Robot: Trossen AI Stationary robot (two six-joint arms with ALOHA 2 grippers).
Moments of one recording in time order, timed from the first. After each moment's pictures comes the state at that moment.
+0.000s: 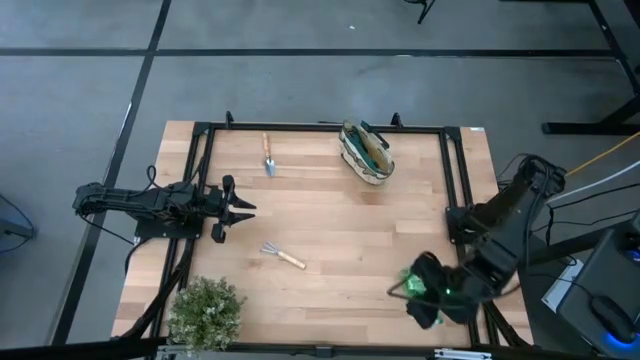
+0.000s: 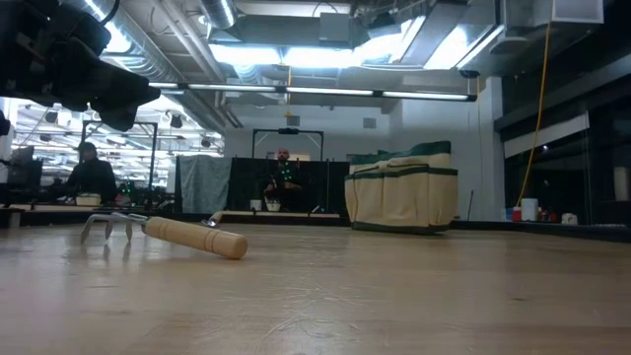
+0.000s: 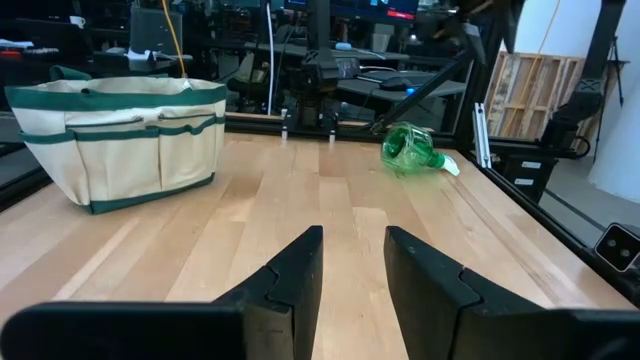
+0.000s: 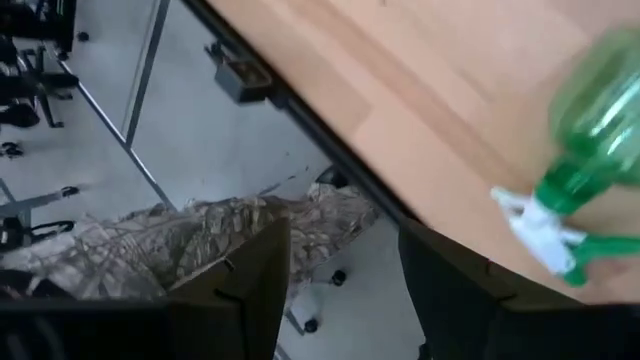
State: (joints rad) left arm -0.04 0.08 0.01 0.01 -0.03 -0.11; right arm 0.91 1.42 1.33 -0.90 0.14 1.78
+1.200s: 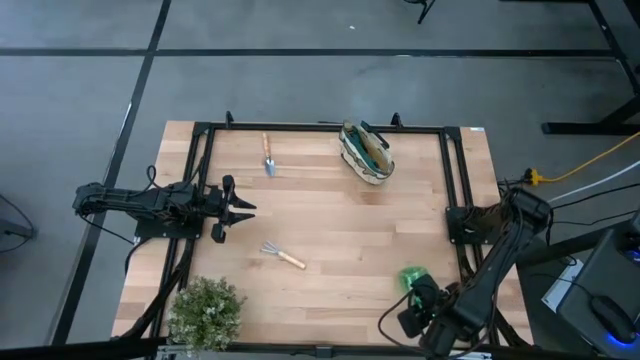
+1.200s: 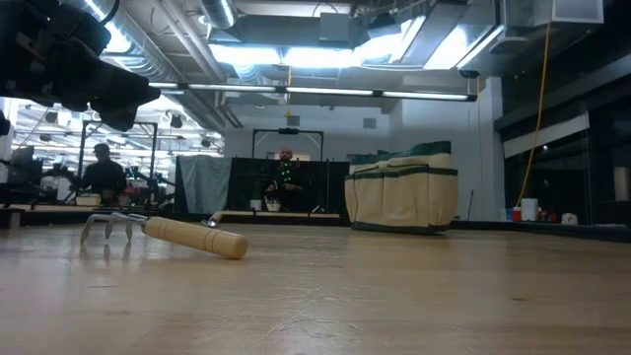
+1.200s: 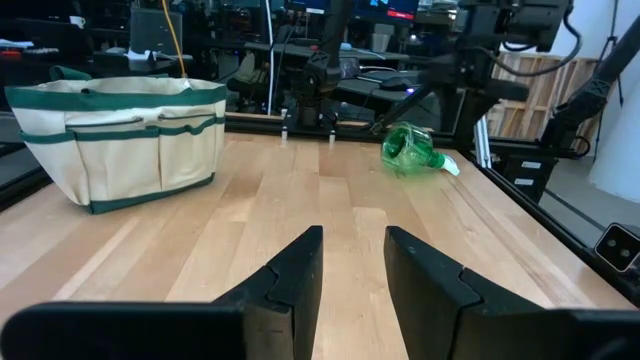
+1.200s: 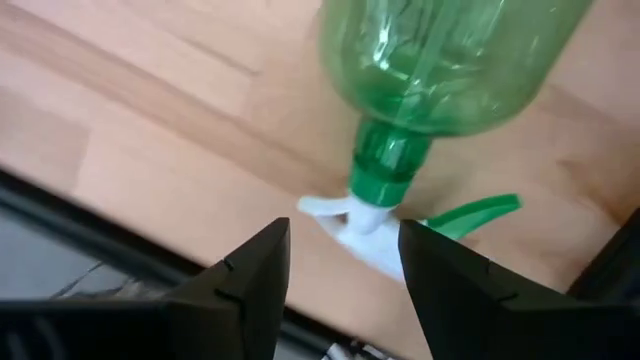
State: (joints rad) left arm -0.04 0.08 0.01 0.01 -0.03 -0.11; right arm 1.01 1.77 1.33 -1.11 0.09 2.10
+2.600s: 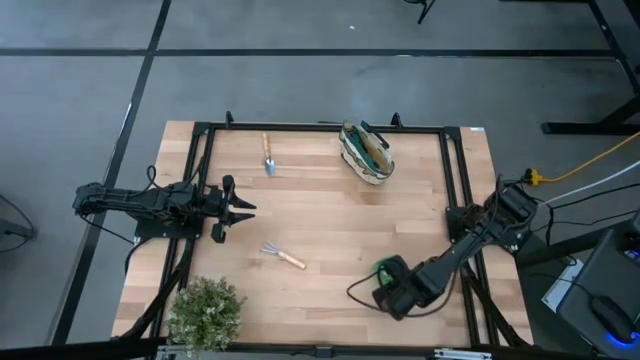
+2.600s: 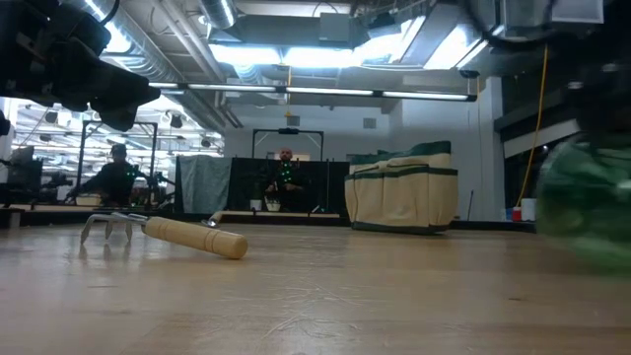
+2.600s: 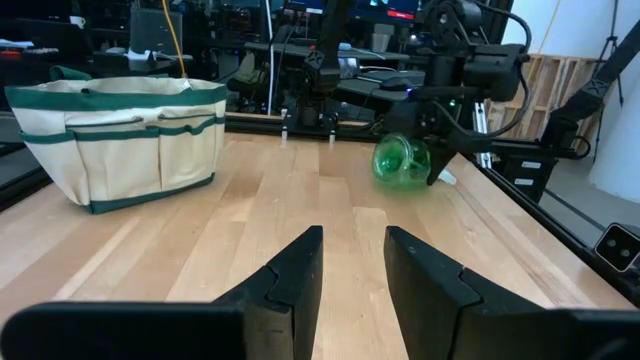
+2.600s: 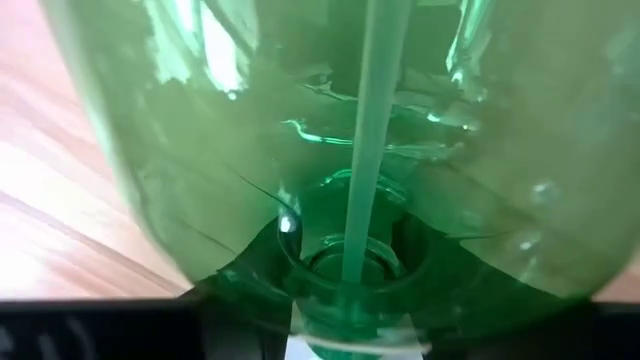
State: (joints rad) left arm -0.04 0.08 0.01 0.00 -0.03 -0.11; right arm 0.76 1.79 1.04 -0.73 0.08 1.80
